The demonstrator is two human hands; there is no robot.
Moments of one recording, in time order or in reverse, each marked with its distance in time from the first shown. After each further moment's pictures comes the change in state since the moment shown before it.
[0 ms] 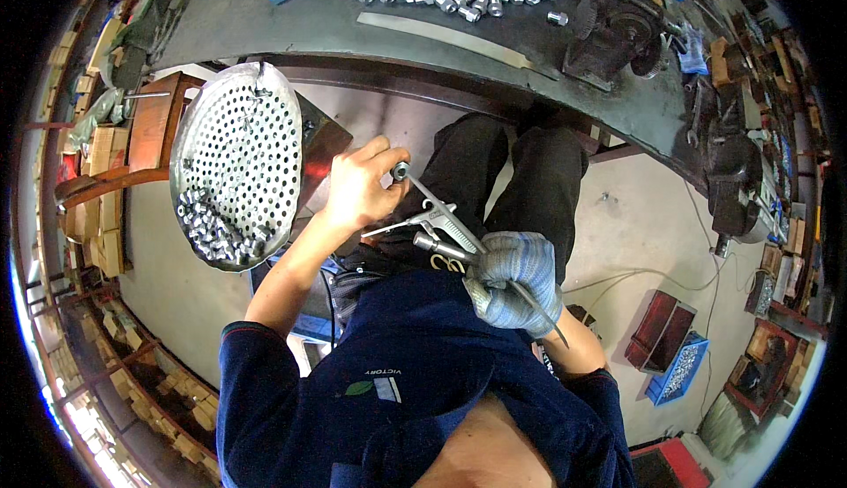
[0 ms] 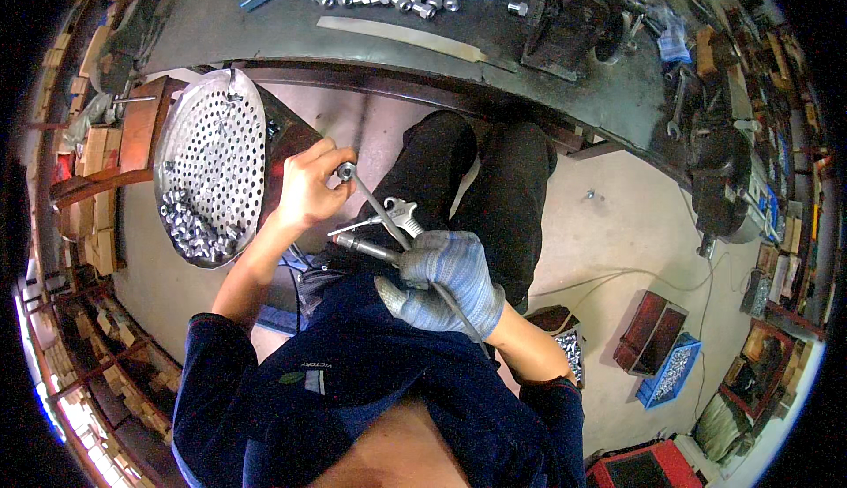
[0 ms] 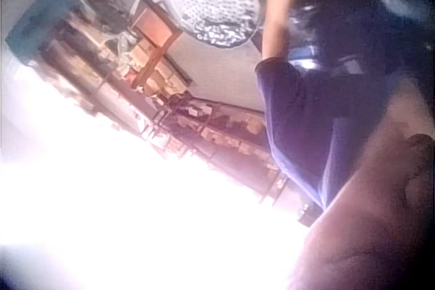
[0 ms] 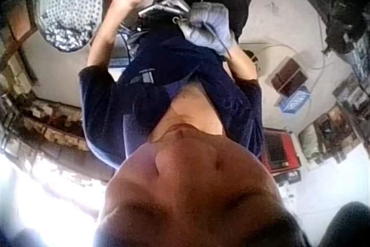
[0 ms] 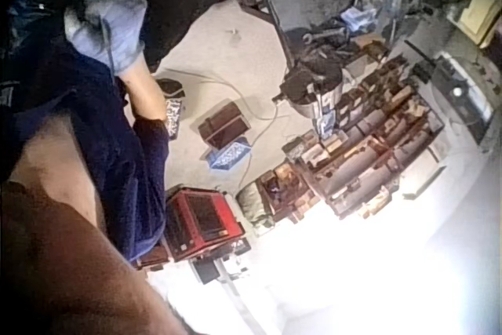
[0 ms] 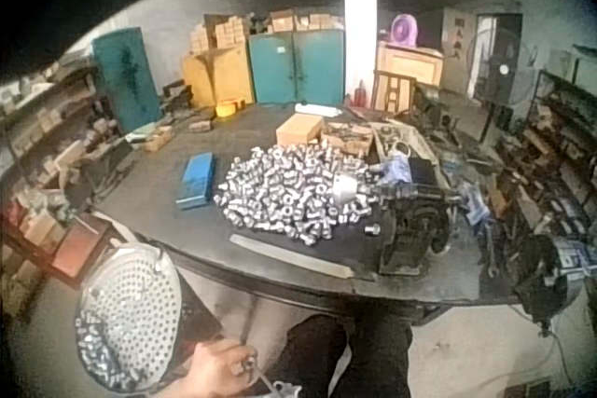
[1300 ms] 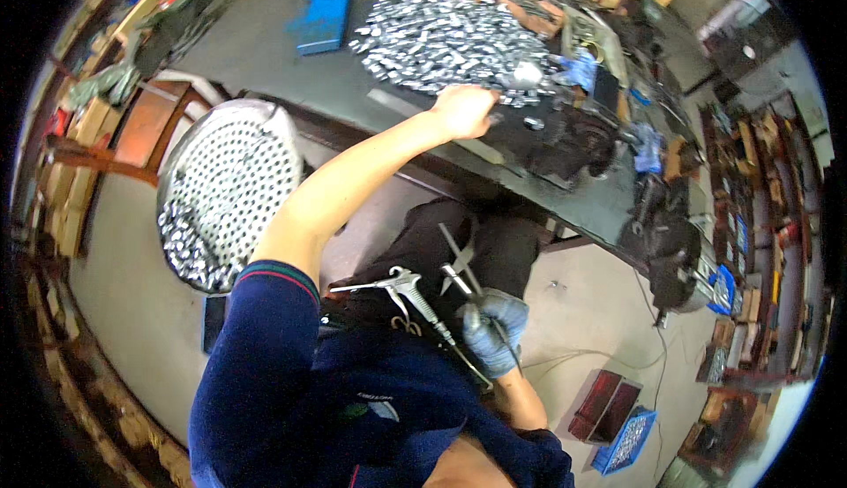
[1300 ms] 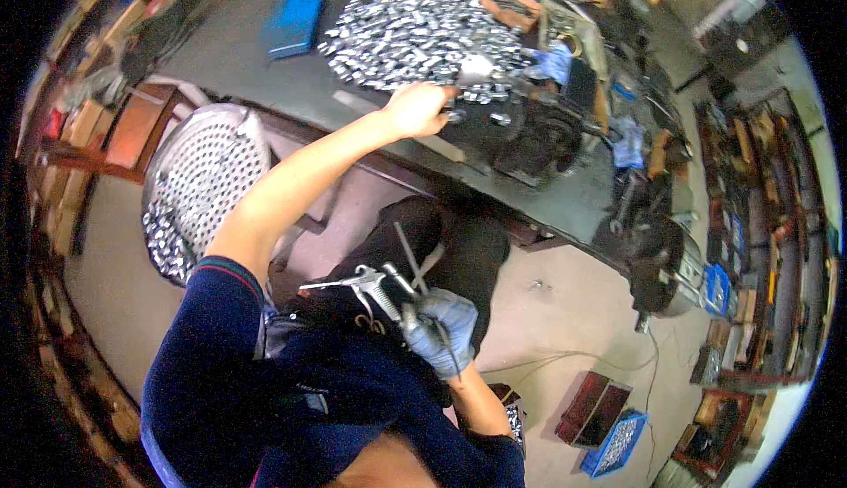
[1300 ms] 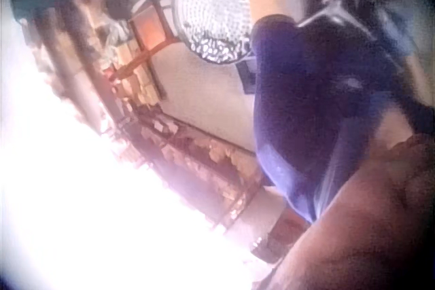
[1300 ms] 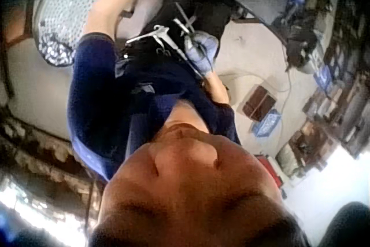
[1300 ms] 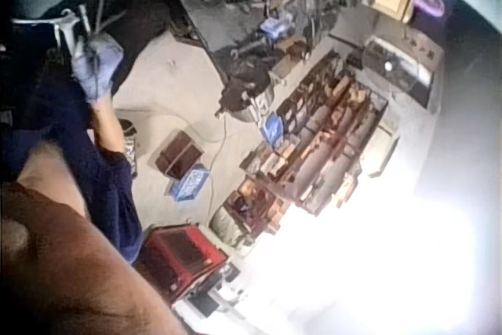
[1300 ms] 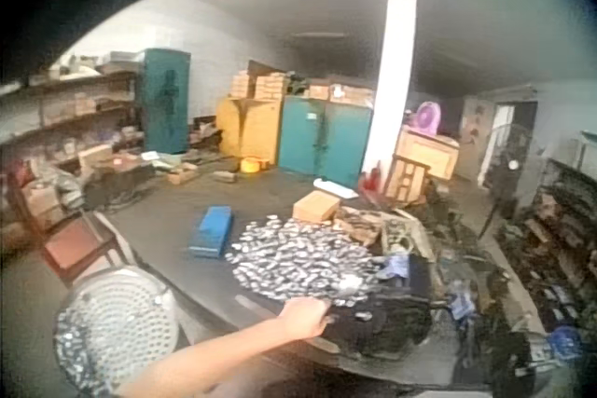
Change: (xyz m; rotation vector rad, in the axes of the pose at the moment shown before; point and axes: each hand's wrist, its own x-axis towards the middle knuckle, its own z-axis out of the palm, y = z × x) left_hand 0.230 0.002 0.038 0.206 -0.160 0.075; right_hand -0.023 0.021 -0.011 -0.147 0.185 0.150
